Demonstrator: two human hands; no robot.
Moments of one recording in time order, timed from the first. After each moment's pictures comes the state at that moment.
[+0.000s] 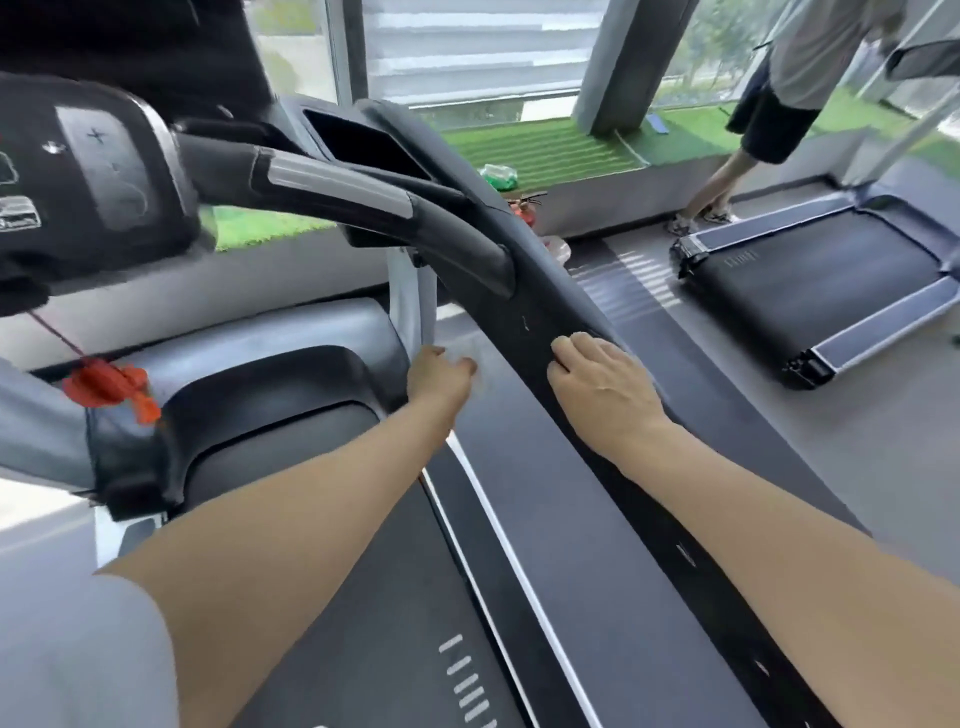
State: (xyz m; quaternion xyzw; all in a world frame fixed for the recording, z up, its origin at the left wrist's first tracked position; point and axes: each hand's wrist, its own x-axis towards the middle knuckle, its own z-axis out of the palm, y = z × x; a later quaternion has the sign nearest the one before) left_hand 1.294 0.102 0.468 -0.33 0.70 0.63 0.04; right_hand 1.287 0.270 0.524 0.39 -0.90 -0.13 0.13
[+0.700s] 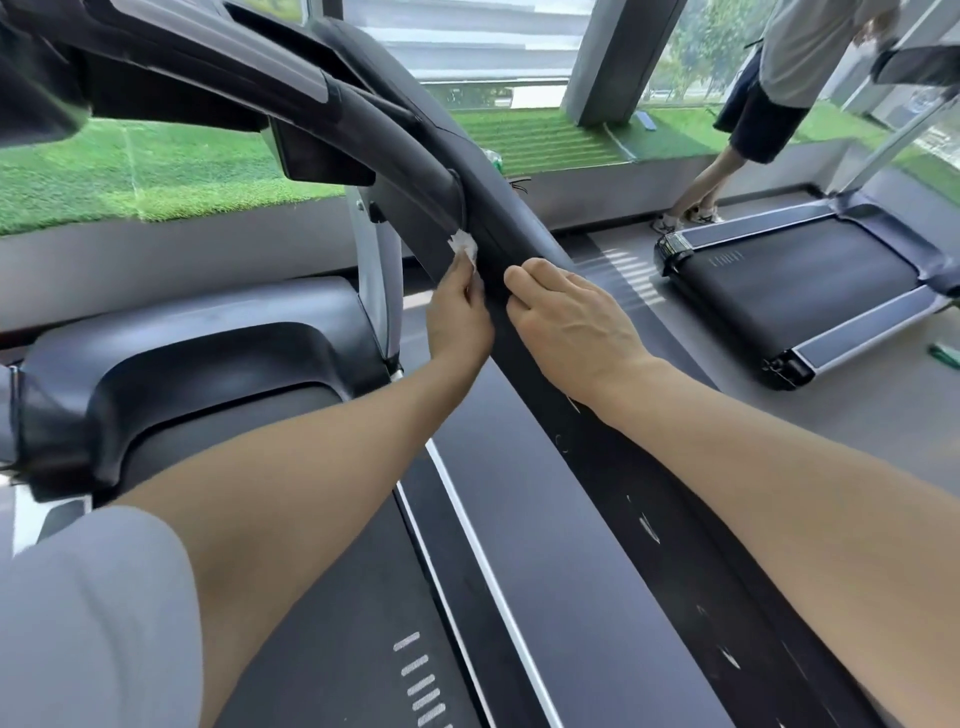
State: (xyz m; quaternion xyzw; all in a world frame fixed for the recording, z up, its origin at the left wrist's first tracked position) left_hand 1.249 0.180 0.430 -0.16 0.78 0.58 -0.18; right_hand 1.270 0.294 0.511 0.47 -0.84 -0.10 0.23
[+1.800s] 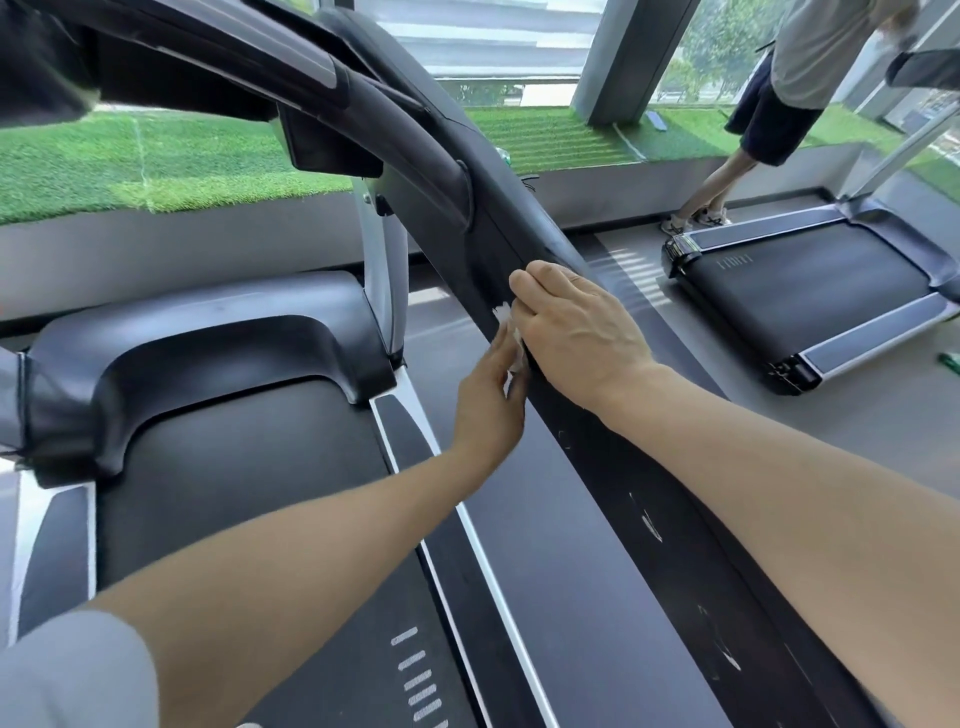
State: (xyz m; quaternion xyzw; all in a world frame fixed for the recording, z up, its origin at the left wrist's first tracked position) left_hand 1.313 0.219 0.380 -0.05 0.79 0.60 -0.15; right_hand 1.271 0.299 0.502 0.48 -0.83 -0.11 0.24
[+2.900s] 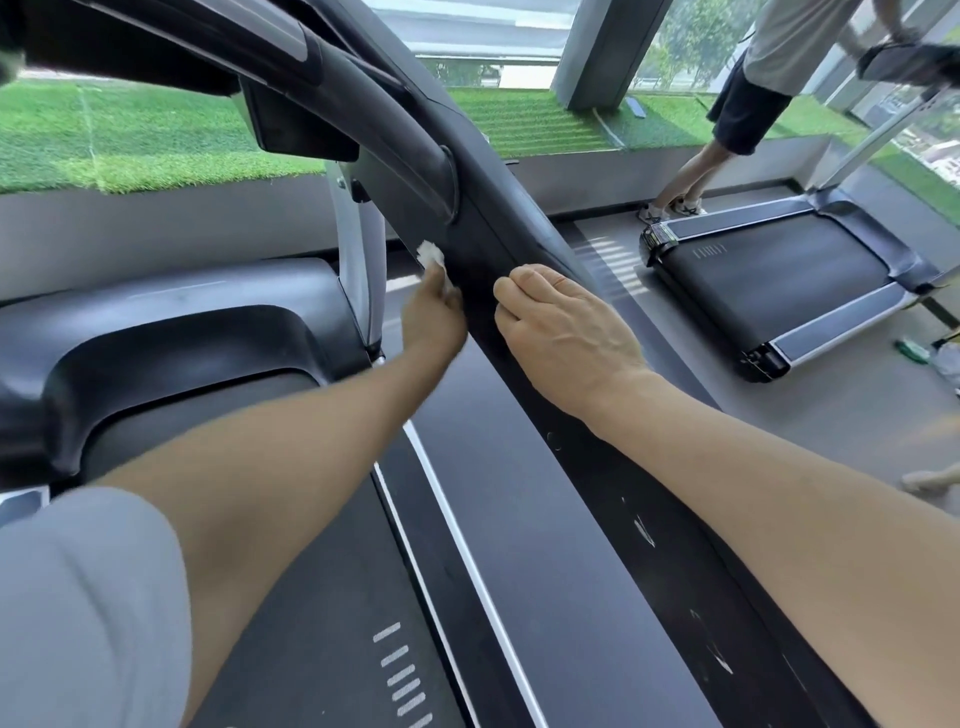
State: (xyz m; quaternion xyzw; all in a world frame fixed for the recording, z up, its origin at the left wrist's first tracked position) left_hand 1.240 0.169 0.405 -0.20 0.81 0.53 -0.12; right_hand 1.271 0.297 0.496 0.47 -0.82 -0.18 0.25
